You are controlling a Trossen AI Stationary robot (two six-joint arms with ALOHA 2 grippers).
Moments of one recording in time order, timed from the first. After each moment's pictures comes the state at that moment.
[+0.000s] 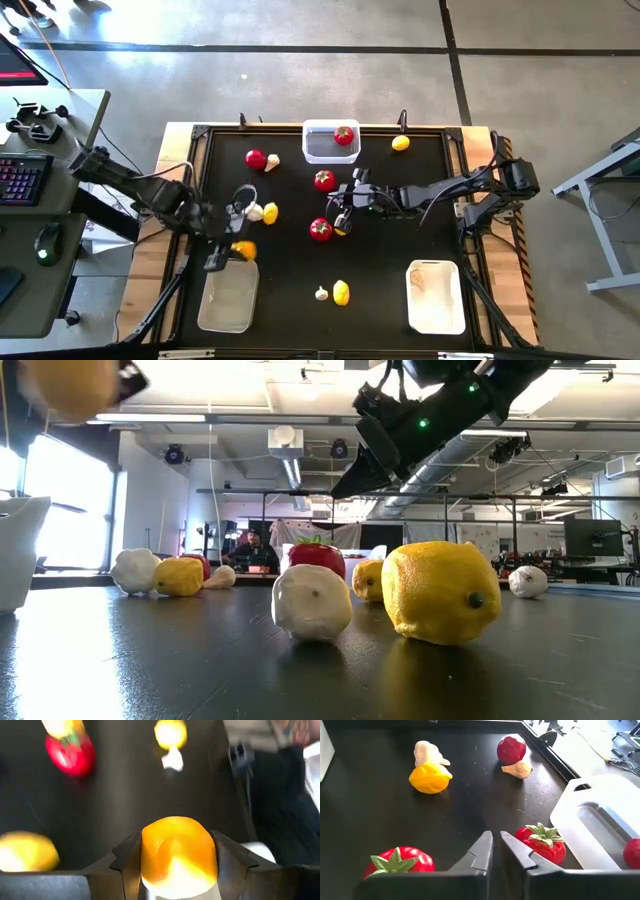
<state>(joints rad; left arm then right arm) -0.42 1.01 0.94 -0.81 0.01 -0.38 0.04 1.61 0.90 0.16 0.39 0.04</state>
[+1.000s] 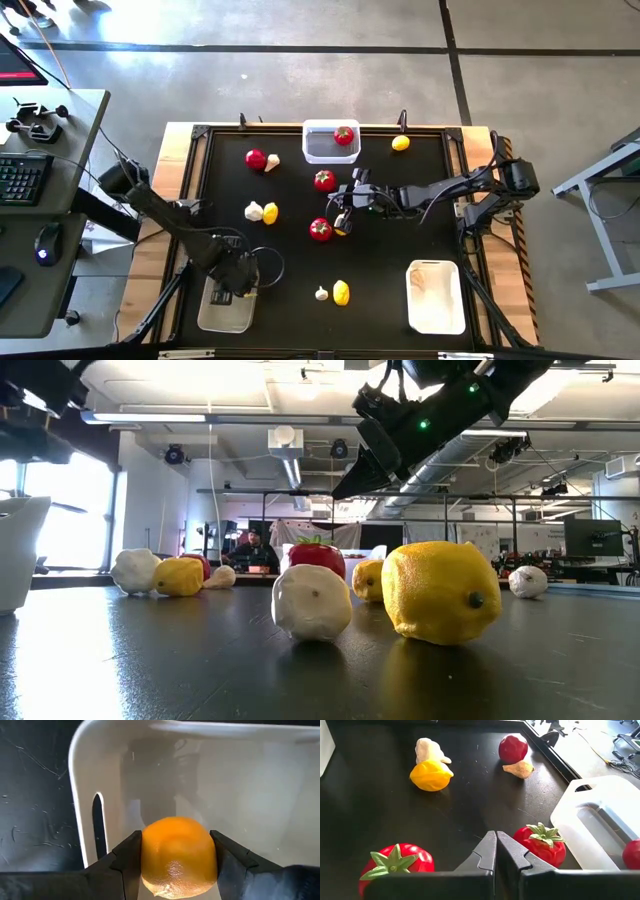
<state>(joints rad) -0.65 1.51 0.97 -0.99 0.09 -0.59 0.04 1.61 0.90 0.15 0.39 0.03</state>
